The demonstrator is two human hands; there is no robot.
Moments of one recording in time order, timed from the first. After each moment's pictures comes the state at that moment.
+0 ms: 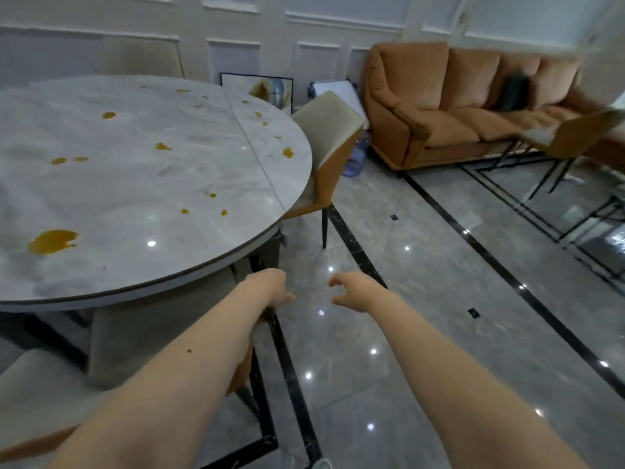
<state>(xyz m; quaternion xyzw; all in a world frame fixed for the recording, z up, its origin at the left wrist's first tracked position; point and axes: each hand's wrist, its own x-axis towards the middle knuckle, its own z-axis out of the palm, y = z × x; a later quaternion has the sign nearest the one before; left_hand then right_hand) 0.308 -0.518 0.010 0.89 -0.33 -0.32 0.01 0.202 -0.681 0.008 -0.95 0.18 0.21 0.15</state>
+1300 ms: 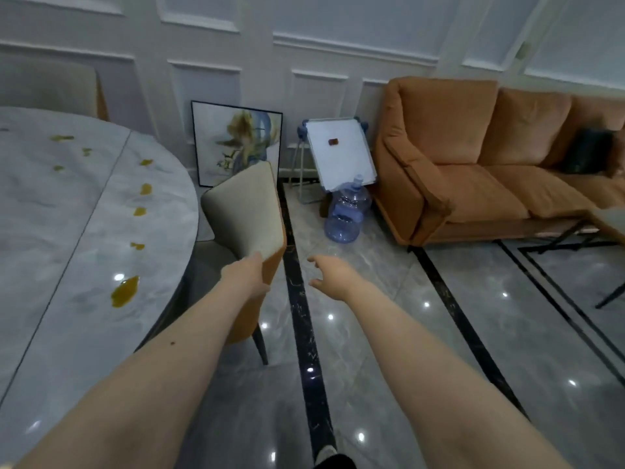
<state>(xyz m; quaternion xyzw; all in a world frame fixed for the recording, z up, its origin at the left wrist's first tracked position) 0.739 -1.164 0.010 0.96 -0.16 -0.19 0.08 0.676 -1.338 0.021 -0.97 0.09 0.13 0.17</state>
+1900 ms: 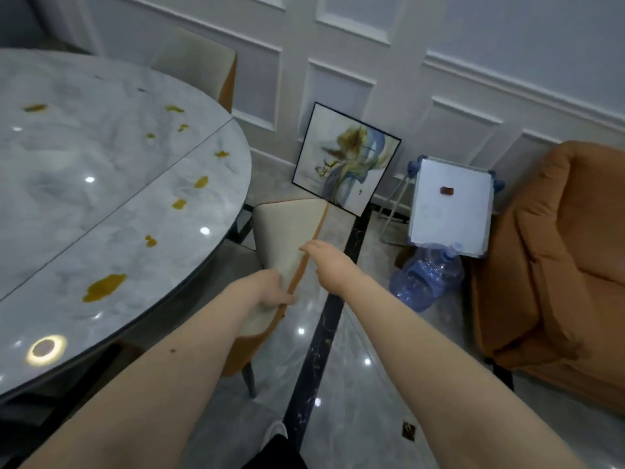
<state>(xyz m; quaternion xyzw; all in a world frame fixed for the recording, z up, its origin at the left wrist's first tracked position) 0.908 -1.264 -0.017 0.91 0.07 -0.33 0.24 0.953 -1.415 0.011 -0.95 -0.27 0.14 0.06</state>
